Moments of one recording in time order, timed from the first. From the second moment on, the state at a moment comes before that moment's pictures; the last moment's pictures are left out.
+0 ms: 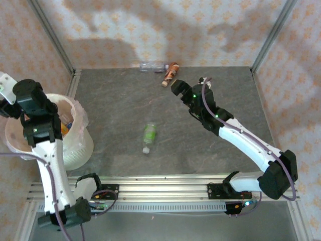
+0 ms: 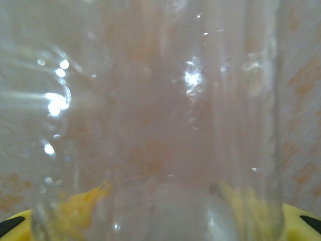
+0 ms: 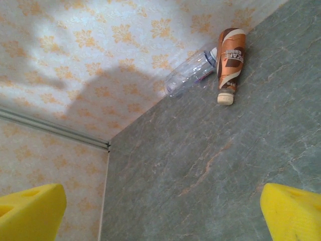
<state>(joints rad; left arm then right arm) 0.43 0.97 1.29 -0.40 -0.90 -0.02 0.62 1.29 1.09 -0.15 0.22 0.98</state>
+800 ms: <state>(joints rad) 0.68 0.96 1.02 -0.27 -0.84 -0.21 0.61 1.29 1.11 -0.21 0.22 0.95</state>
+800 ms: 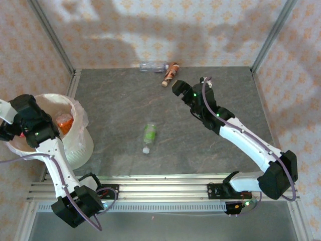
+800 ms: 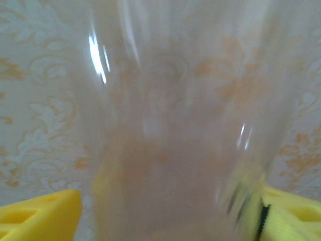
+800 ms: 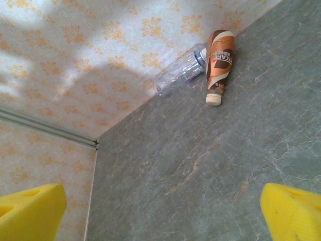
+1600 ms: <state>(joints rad) 0.56 0.90 1.15 -0.44 -0.32 -0.39 0.60 1.32 1.12 -0.32 0.25 0.95</state>
